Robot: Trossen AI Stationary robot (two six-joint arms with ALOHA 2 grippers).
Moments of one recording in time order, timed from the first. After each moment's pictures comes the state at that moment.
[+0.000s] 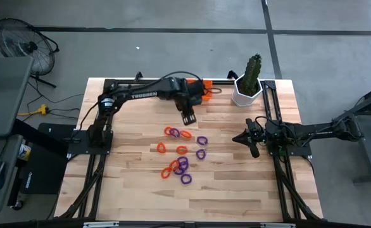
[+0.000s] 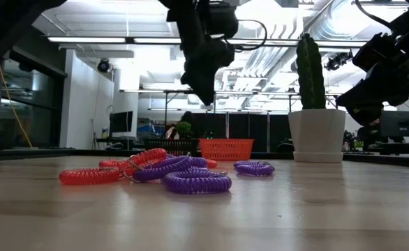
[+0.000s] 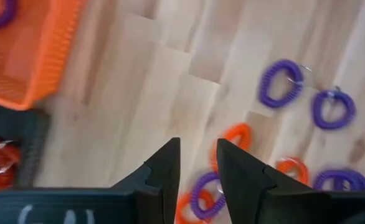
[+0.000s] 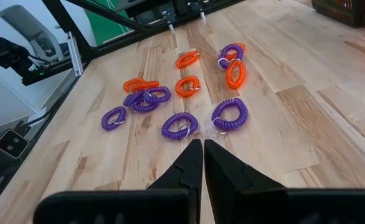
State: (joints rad) left arm 0.27 2.05 1.95 -1.13 0.05 -0.04; right arm -0.01 0.34 0.01 0.03 -0.06 0.36
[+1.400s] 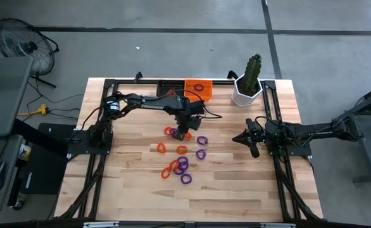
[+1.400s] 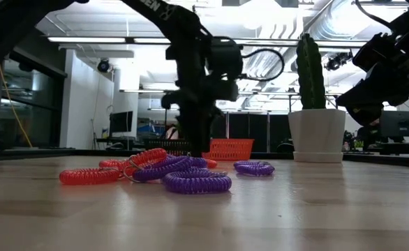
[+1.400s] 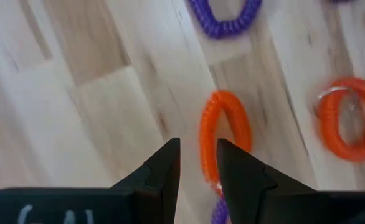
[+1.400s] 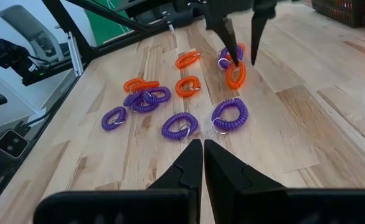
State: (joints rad) left arm 0.20 2.12 1.65 -0.87 0.14 0.57; right arm -0.01 0.34 0.01 0.03 -0.06 0.36
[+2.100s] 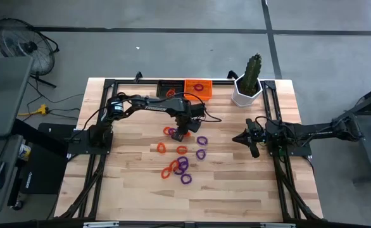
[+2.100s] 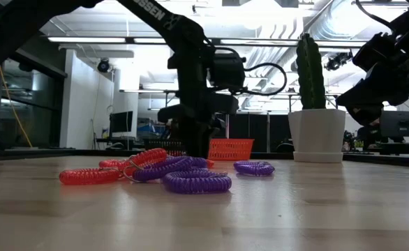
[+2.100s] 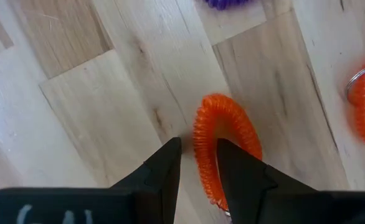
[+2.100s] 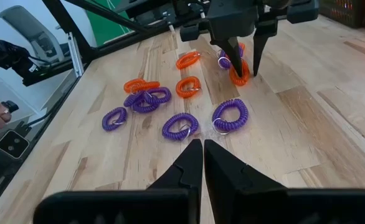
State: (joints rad) left arm 0.20 2.18 1.65 -0.85 0.09 0.63; right arm -0.01 0.34 0.01 0.03 -0.06 0.36
